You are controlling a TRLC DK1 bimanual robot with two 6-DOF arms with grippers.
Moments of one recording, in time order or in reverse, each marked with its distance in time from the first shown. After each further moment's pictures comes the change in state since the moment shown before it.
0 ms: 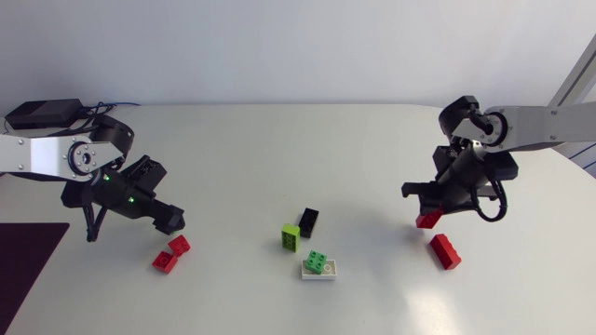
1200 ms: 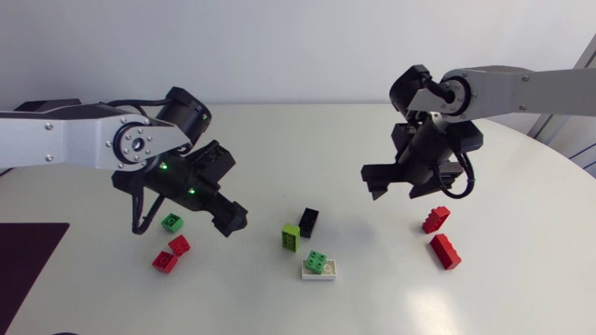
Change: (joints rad) left arm -0.433 -0.066 0.135 -0.127 0.011 -0.147; right arm 0.245 0.007 0.199 -0.178 -0.002 0.113
